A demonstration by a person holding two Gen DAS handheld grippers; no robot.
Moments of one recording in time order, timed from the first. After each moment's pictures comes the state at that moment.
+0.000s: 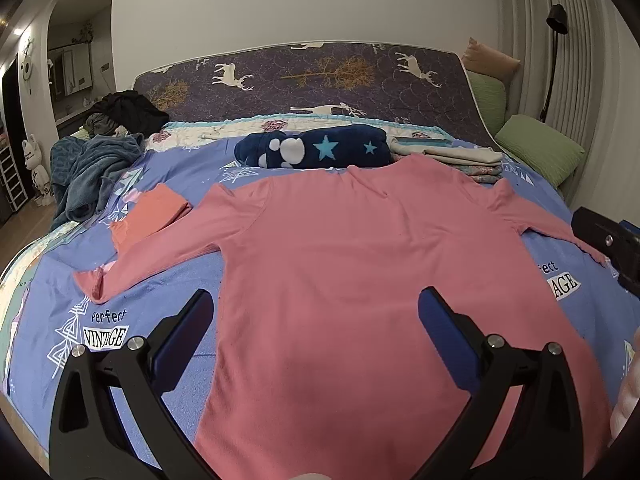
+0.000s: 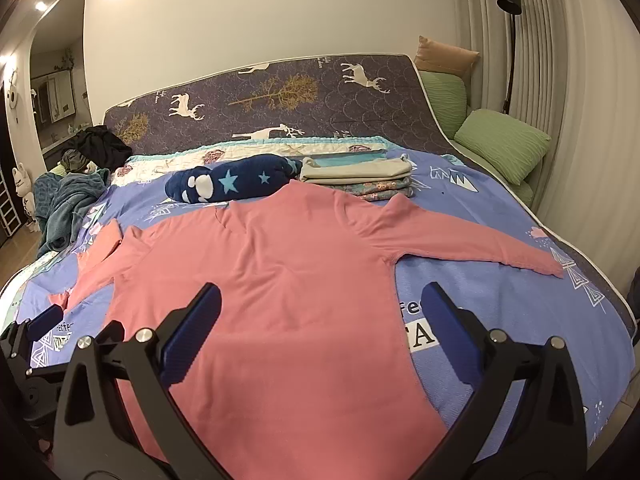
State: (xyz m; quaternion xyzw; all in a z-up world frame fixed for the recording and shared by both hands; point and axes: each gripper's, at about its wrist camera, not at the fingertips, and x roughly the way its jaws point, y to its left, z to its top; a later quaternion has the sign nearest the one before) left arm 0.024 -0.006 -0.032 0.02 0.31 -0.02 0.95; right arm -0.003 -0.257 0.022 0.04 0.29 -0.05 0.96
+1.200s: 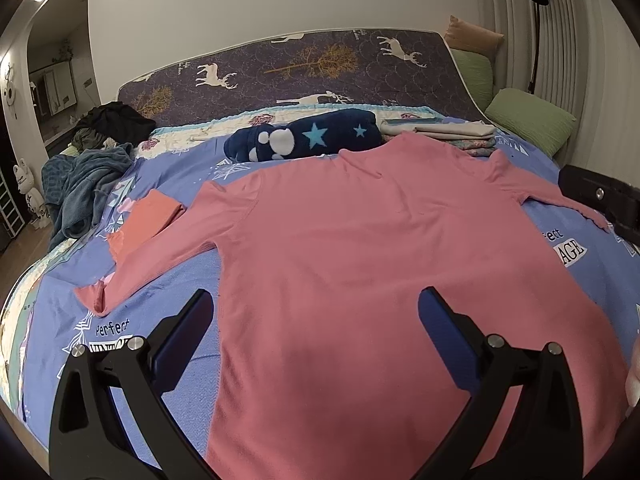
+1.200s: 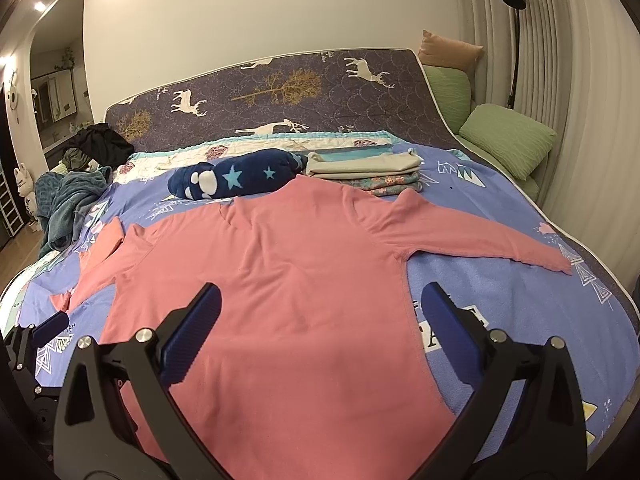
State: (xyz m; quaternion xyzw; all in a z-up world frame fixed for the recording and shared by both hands) left arm 0.027 -0.006 -0.043 0.06 0.33 -0.04 0.94; right arm 0.006 -0.249 0.016 0.05 0.29 -0.04 0.95
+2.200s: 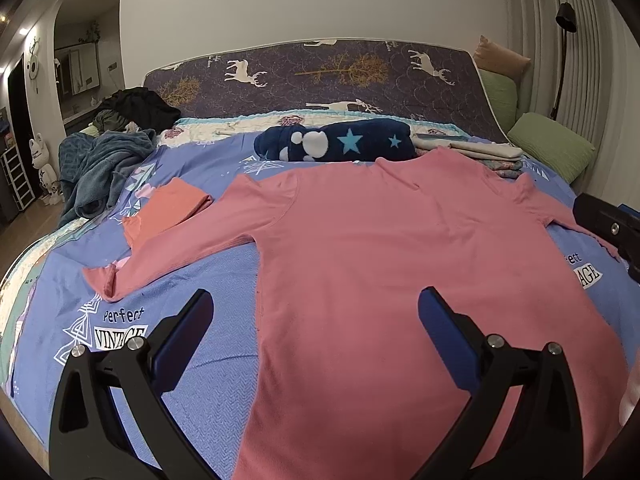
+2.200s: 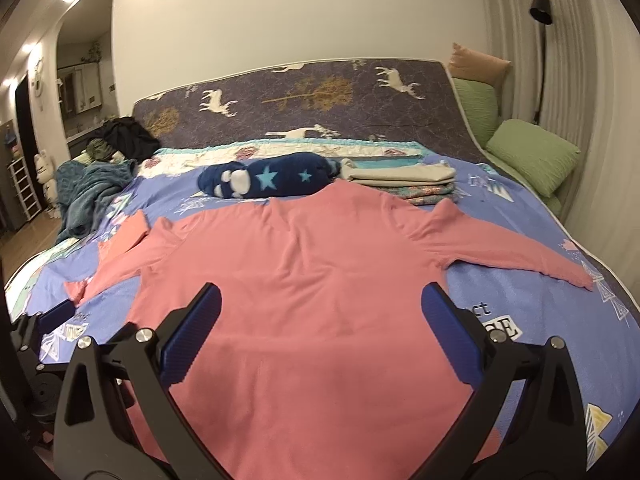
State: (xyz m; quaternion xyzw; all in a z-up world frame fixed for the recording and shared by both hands) left arm 0.029 0.030 -0.046 0.02 0.31 -0.01 0.95; right arm 0.008 -0.219 0.009 0.03 0.28 -0.01 0.96
